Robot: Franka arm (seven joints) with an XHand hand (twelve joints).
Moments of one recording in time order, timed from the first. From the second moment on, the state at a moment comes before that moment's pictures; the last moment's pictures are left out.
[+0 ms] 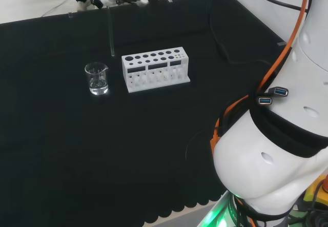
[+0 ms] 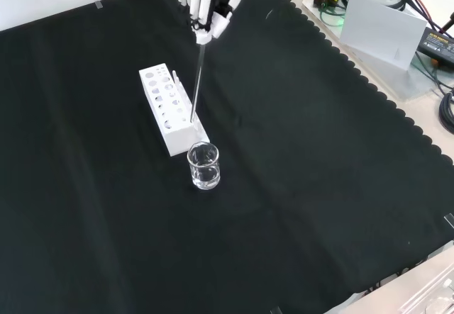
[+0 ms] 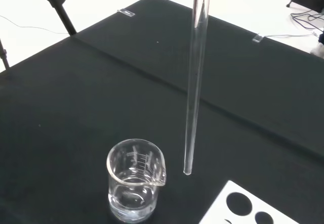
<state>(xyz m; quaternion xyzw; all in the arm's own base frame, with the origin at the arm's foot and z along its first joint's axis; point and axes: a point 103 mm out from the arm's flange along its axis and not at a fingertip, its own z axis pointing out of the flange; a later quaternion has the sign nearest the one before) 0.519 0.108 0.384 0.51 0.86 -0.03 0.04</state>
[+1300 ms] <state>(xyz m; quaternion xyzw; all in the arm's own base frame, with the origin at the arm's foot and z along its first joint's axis) 0.527 0.043 0.362 0.52 0.85 -0.05 0.03</state>
